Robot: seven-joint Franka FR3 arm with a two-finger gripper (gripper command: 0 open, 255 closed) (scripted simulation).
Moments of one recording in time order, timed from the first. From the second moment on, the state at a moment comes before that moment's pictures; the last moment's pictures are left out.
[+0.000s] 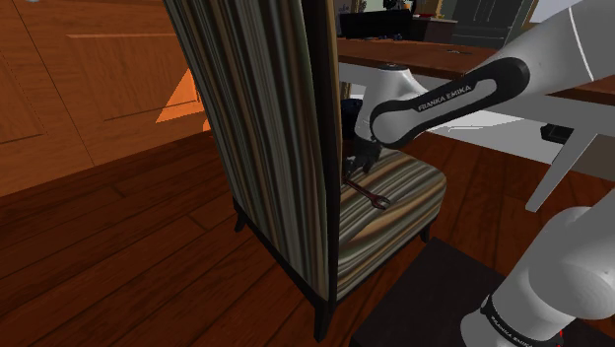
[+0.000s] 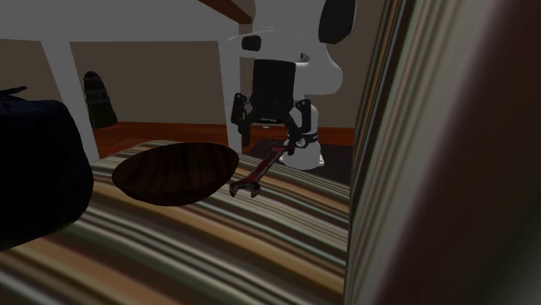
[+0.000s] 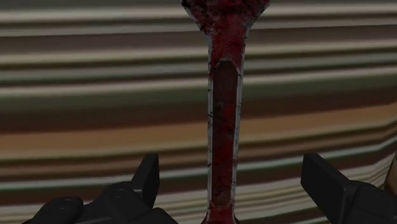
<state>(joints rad) -0.07 -0.26 0.06 -2.49 -0.05 2.39 0.11</state>
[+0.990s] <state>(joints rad) -0.07 -0.21 0.06 -2.50 -0.05 2.46 0.12</state>
